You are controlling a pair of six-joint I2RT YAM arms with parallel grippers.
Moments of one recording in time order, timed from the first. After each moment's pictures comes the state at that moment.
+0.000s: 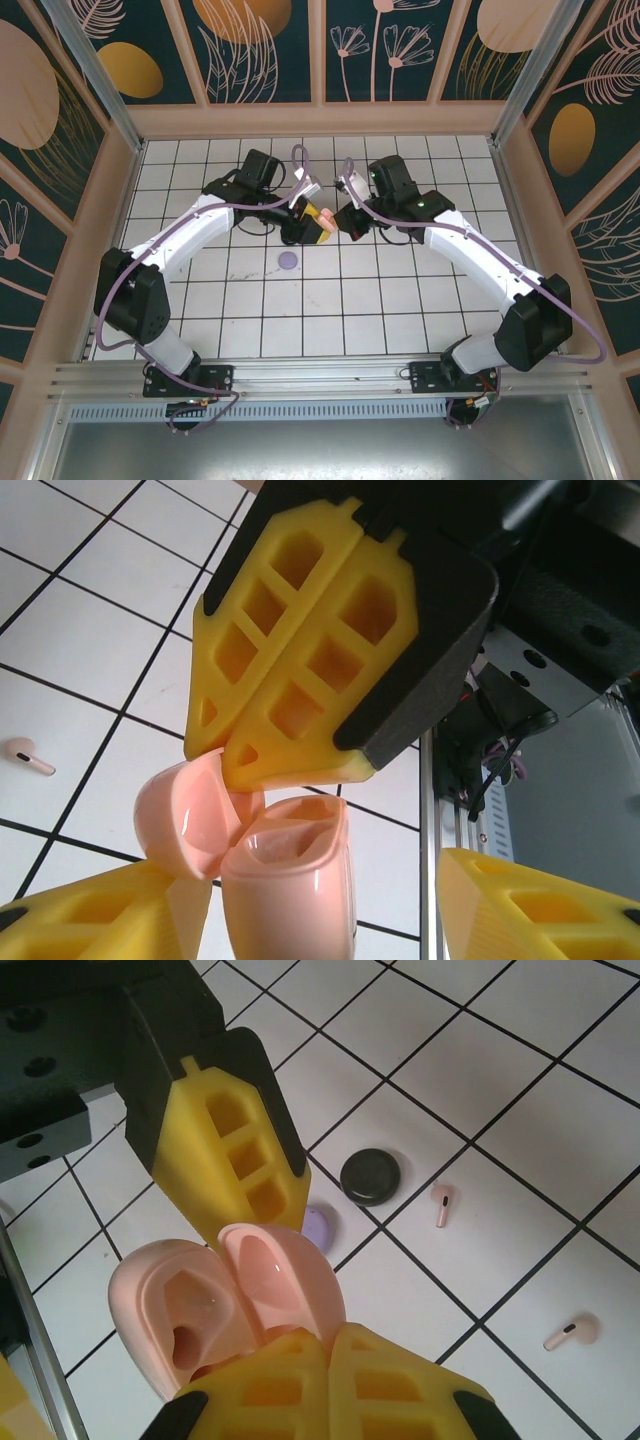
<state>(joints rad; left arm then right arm) -0.51 1.65 1.35 -0.61 0.99 0.22 0.60 1.42 1.25 -0.59 -0.42 -0.05</state>
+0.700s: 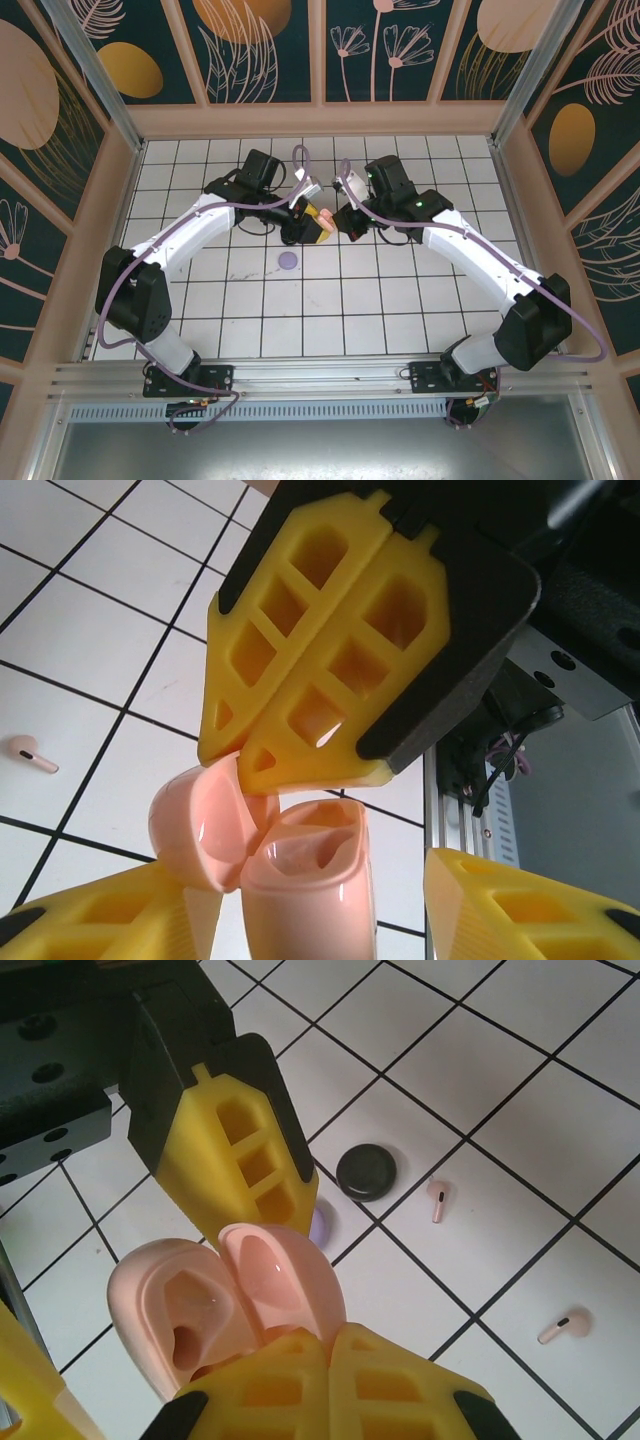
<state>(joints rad) -0.51 1.66 1.36 -0.62 0.99 0.24 0.62 1.43 1.26 -0.62 -0.38 -0.05</state>
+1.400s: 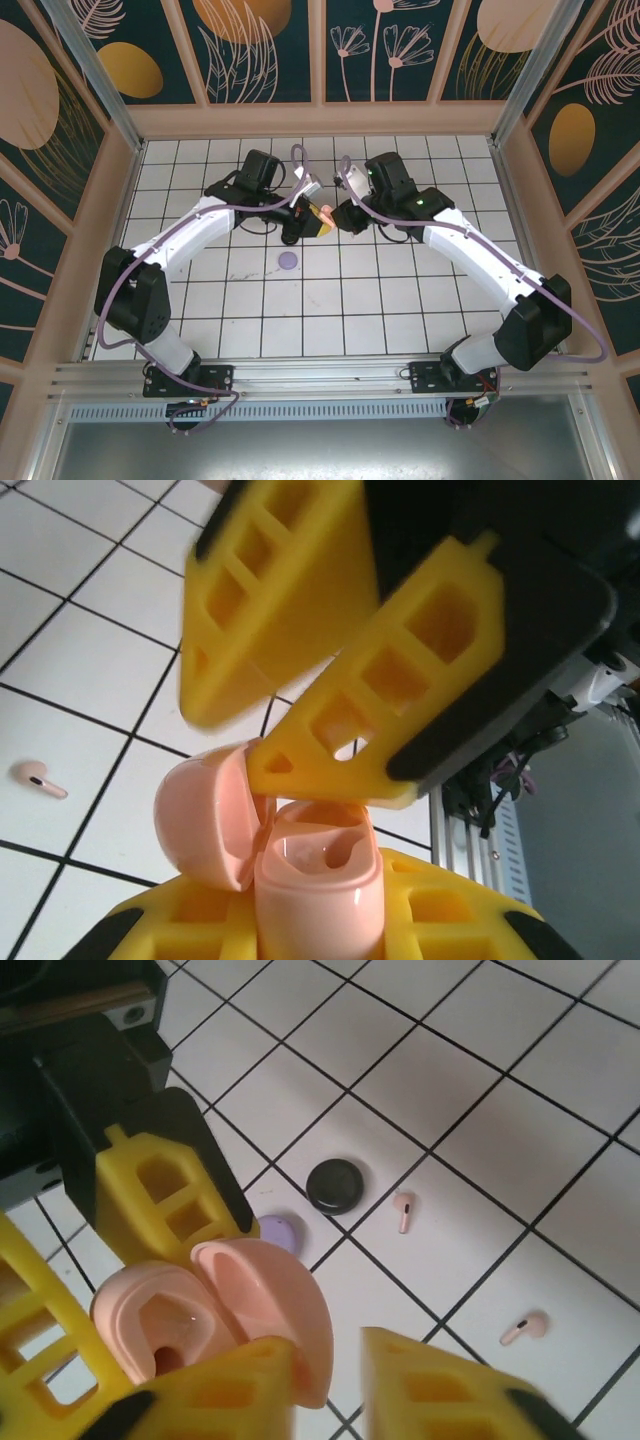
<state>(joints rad) -0.51 1.64 1.30 -0.47 1.00 0.17 0.62 1.43 1.29 -0.62 -0.30 -0.04</state>
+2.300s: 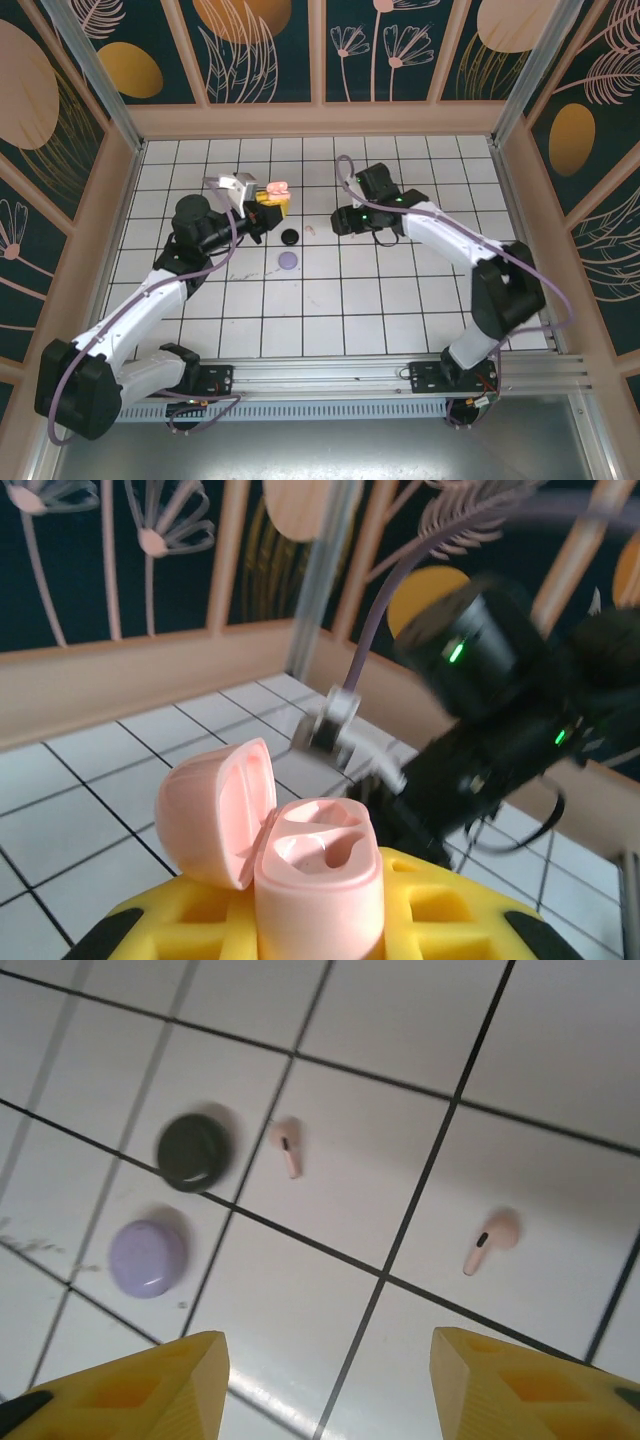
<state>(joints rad) -0.41 1.08 0.69 0.36 0.54 -0.27 0.58 1.67 1.23 -0.53 -0.19 0.26</state>
